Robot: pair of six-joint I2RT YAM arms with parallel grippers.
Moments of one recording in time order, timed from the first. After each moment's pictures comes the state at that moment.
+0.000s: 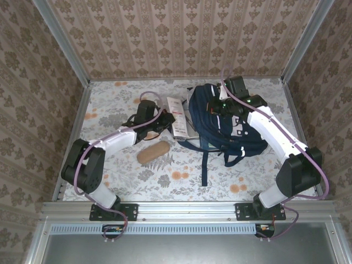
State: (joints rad) left arm -0.54 1.59 0.96 0.08 0.36 -0.98; right arm 0.32 1.53 1.40 -0.67 -0.25 0.48
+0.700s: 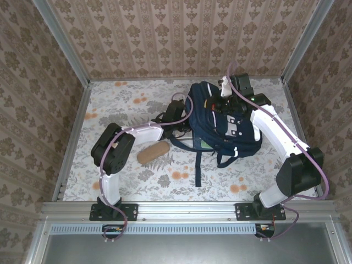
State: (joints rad) left arm -0.73 1.94 1.21 0.17 0.37 -0.96; right arm 0.28 1.53 1.41 -0.62 -0.47 0.53
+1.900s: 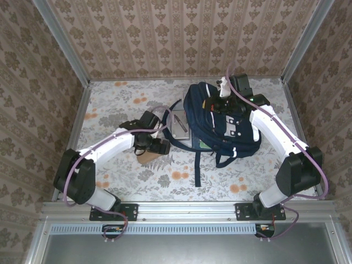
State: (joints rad) left arm -0.61 1.50 0.99 -0.76 0.10 -0.26; right arm 0.28 1.54 1.39 -0.60 -0.50 0.55
